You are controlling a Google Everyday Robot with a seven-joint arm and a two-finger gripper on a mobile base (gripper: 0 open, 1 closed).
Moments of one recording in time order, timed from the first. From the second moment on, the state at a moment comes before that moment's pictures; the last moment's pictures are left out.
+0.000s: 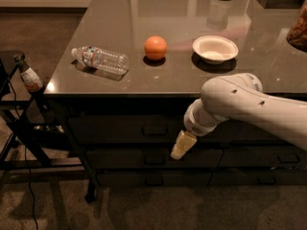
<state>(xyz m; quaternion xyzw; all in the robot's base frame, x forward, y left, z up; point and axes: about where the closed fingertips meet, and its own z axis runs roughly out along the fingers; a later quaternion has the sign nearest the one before) 0.541 -0.110 0.688 -0.55 0.81 0.03 0.21</state>
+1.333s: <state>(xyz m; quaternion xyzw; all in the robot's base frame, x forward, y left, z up) 0.561 -0.105 0.643 -0.58 0.79 0.02 0.19</state>
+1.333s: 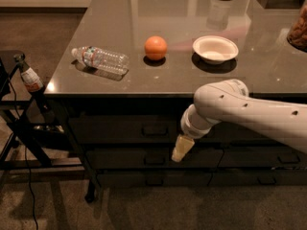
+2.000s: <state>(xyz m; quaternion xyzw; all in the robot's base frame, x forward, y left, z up) 0.458 -0.145 0.681 -0.58 0.79 0.06 0.16</state>
